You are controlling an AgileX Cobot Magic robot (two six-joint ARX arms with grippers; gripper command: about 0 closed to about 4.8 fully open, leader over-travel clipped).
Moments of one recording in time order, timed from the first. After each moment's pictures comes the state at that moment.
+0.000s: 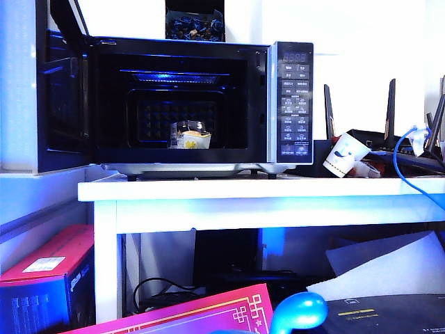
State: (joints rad) left arm -0.12 1.22 1.58 -0.87 0.07 0.08; right arm 0.57 1.82 2.45 -0.74 -0.01 -0.11
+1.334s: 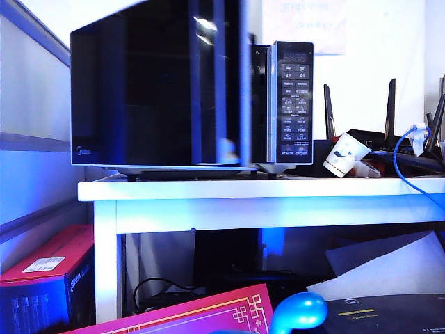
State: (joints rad) left arm -0.25 1.41 1.58 -0.68 0.61 0.08; right arm 0.57 1.59 2.45 -0.80 0.02 -0.06
